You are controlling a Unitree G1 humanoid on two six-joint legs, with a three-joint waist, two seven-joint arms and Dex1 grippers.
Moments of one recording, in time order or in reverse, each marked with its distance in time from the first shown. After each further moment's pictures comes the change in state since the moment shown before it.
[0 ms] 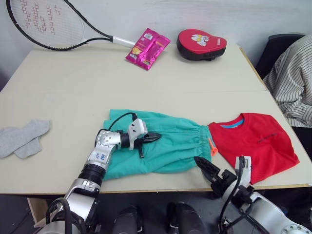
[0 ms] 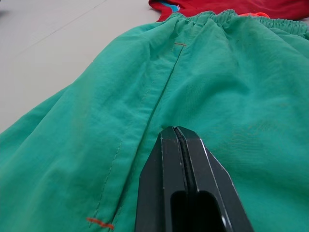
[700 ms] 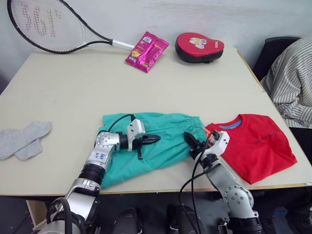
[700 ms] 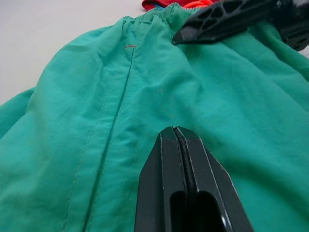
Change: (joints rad) left arm -0.006 -0.008 0.032 0.037 -0.046 0.035 -0.068; right arm -0.429 0.355 0.072 0.345 -0.614 -0.135 0.092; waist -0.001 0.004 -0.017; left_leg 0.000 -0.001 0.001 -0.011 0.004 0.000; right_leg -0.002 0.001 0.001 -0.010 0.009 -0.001
